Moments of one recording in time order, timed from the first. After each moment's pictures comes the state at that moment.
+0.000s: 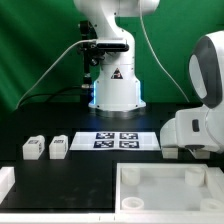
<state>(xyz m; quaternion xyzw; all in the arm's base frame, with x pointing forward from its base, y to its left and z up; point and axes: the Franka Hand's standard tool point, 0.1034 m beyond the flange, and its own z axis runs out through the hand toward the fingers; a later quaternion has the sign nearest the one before) 0.398 0.172 0.013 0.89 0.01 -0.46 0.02</state>
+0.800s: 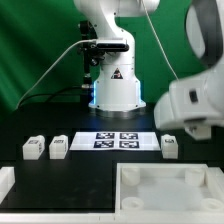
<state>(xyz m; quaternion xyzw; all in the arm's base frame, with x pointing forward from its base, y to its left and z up) 0.461 0.148 0.096 0.90 0.06 -0.44 -0.01</state>
